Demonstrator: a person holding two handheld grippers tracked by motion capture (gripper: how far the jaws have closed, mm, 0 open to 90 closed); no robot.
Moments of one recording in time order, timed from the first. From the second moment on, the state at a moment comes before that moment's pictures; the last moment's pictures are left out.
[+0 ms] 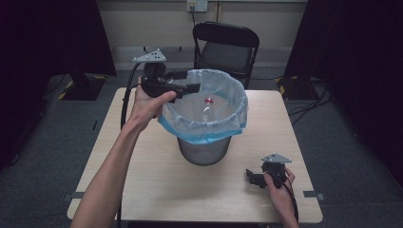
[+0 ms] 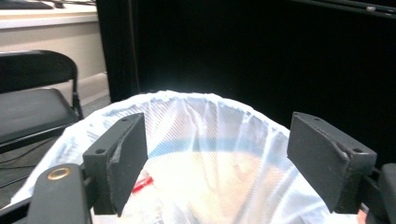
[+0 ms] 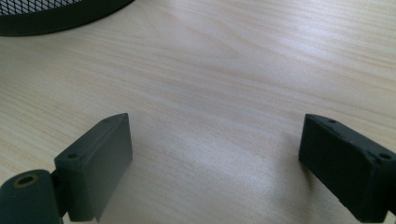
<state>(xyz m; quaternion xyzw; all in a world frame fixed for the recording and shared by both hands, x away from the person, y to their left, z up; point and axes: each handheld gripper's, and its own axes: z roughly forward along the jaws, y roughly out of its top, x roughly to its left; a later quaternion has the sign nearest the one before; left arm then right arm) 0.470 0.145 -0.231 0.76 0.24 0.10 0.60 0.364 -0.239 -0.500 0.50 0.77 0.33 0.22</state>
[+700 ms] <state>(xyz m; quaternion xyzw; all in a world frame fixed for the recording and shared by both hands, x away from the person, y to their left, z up) 0.457 0.183 -0.238 0.76 0.26 0.13 0.59 0.364 -0.239 -0.500 0.50 0.77 0.33 0.22</state>
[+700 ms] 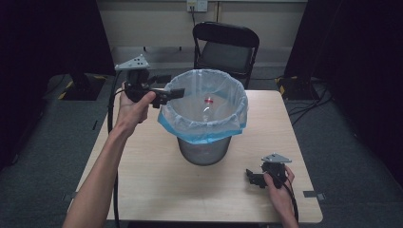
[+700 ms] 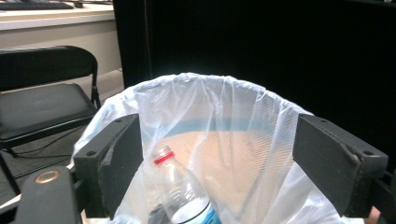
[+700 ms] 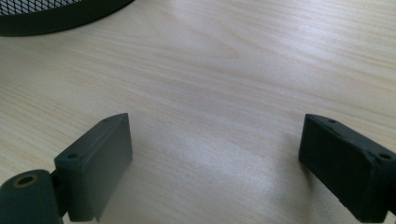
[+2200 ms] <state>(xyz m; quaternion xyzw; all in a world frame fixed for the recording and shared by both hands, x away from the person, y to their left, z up) 0.415 0.273 -0.276 0.72 0.32 0.19 0.58 0.364 -0.239 -0.500 0.50 0.77 0.33 0.22</state>
